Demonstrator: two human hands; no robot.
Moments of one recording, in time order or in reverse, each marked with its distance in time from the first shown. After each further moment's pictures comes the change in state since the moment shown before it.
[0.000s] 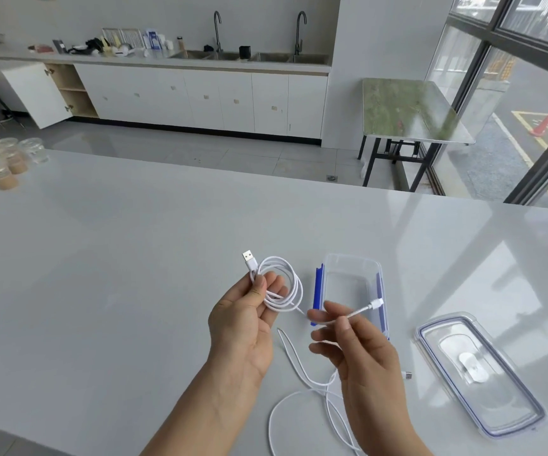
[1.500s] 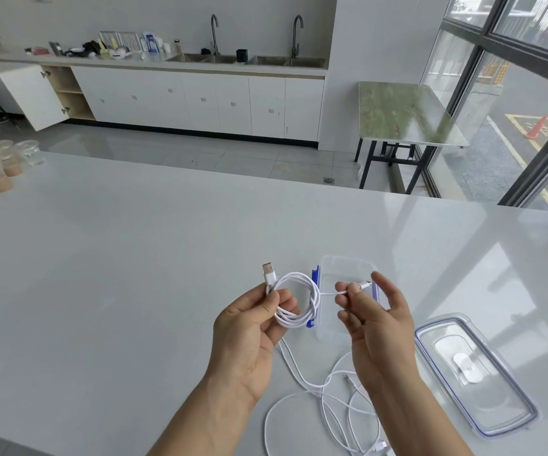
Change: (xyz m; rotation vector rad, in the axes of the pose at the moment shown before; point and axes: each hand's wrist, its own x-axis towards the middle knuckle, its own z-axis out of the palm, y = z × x) left_hand -0.015 -0.006 -0.006 0.147 -0.110 -0.051; right_hand 0.045 -0.028 -0.006 0.297 0.286 0.111
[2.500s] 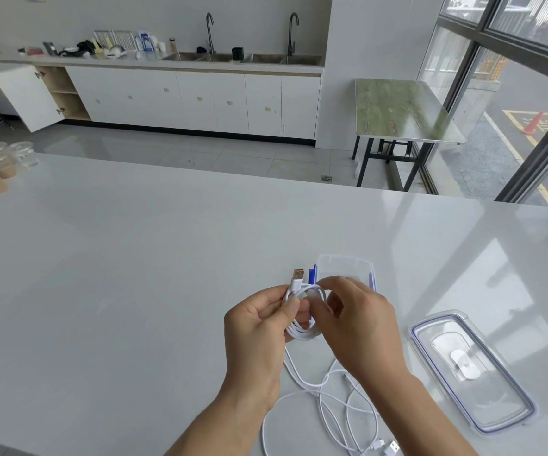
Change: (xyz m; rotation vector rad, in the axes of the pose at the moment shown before) left_hand -0.019 -0.009 0.017 0.404 -0.020 0.228; right_hand 0.003 0.002 0.004 -1.358 -0.179 -0.906
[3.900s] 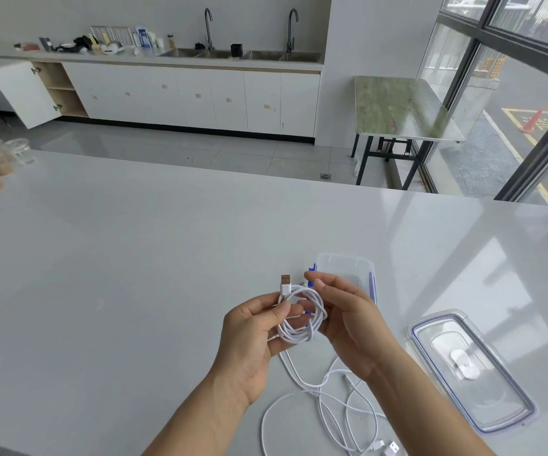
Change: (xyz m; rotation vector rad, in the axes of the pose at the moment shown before) left_hand 0.029 -0.016 -0.018 -0.074 -0.162 -0.242; right_hand 0.016 0.013 0.015 1.321 -0.421 0.865
